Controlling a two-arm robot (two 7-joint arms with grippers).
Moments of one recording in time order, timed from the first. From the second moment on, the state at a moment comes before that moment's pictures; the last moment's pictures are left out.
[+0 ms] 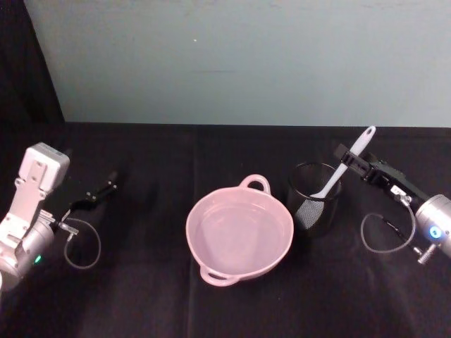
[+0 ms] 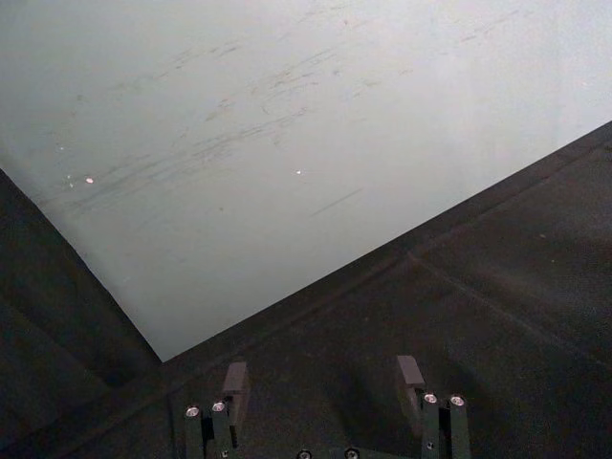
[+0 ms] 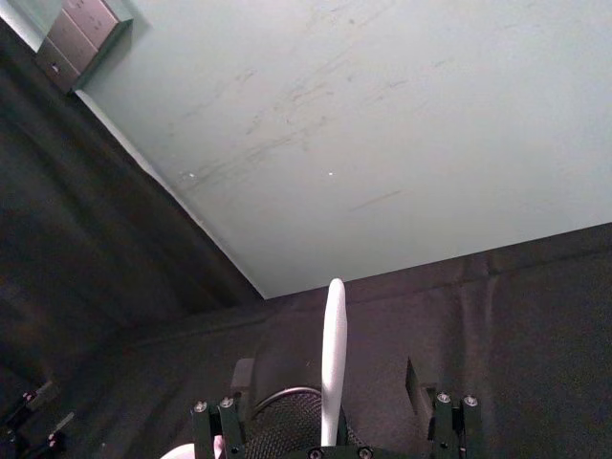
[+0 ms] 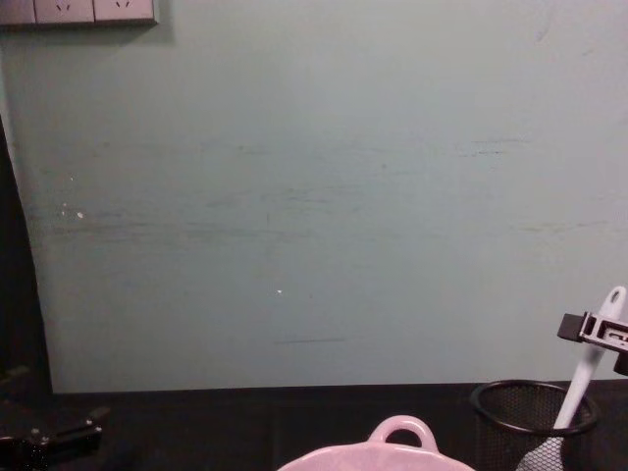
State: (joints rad) left arm -0.20 0.60 0.45 -1.41 -0.25 -0.12 0.03; right arm 0.22 0.50 -0.27 -1.42 1.00 0.17 0.28
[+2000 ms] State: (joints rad) left arm -0.20 0.60 0.45 -1.41 -0.25 -0.12 0.03; right arm 0.22 0.51 -0.27 -1.42 1.00 0.15 0.29
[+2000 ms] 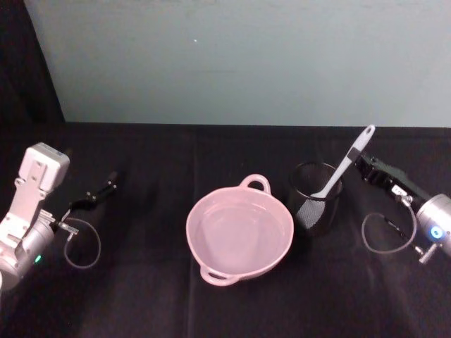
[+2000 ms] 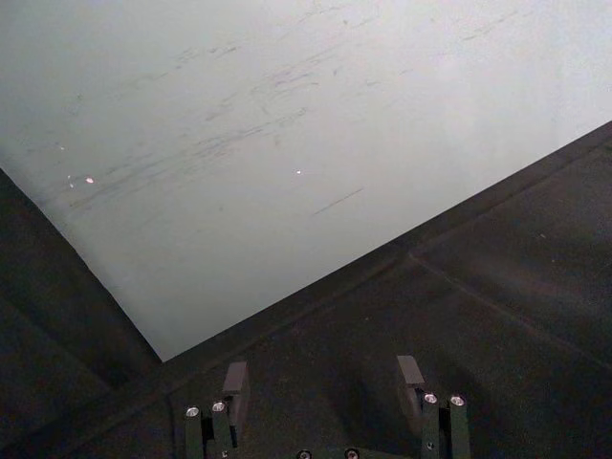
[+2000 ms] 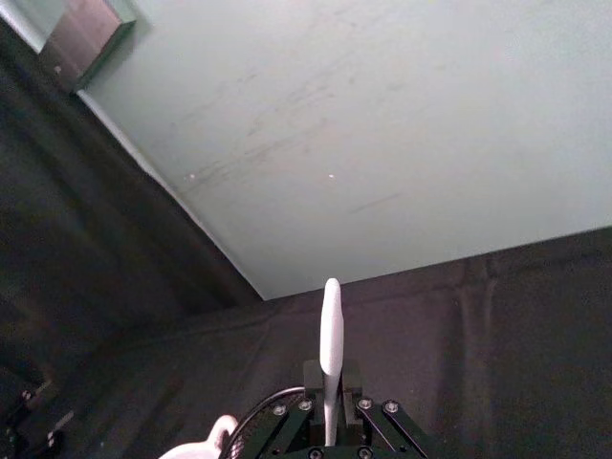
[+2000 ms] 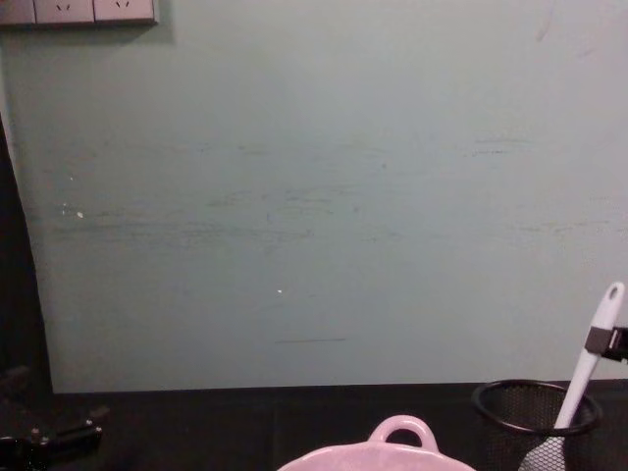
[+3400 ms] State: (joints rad) left arm -0.20 0.60 0.45 -1.41 -0.25 -0.12 0.03; right arm 0.44 0.64 -0.38 -1.75 0.68 0.27 0.40
